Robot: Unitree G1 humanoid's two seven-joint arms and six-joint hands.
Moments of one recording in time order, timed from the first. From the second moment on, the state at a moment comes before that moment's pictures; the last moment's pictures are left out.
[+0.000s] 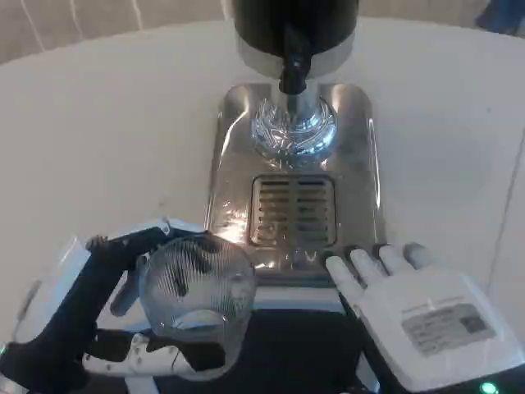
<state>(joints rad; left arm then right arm) -0.07 0.42 0.16 0.19 0.21 -0.93 -0.10 0.24 0.00 0.37 -1.04 -1.75 -0.08 0.83</state>
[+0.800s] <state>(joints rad) -0.04 0.41 0.16 0.16 0.21 -0.90 -0.10 0.25 0.00 0.37 -1.04 -1.75 -0.07 0.81</state>
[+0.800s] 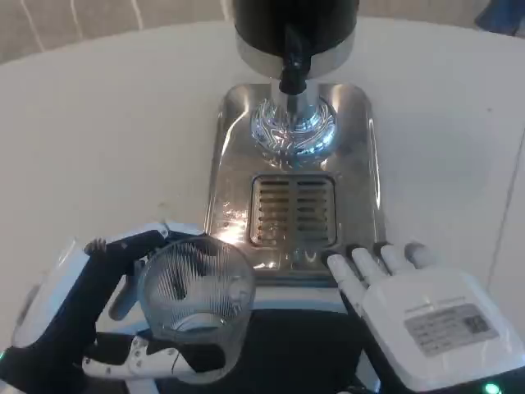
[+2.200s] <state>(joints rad) -0.63 0.33 -0.05 0.82 0.48 -0.83 0.30 0.28 0.01 0.36 -1.03 -1.72 -0.05 0.92</state>
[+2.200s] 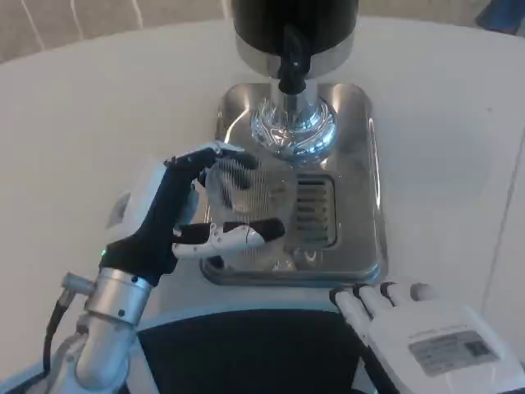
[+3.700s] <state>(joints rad) -0.92 0.24 -0.25 1.17 0.52 -0.68 0.52 0.24 0.05 0.31 -1.02 -1.67 -0.04 0.99</state>
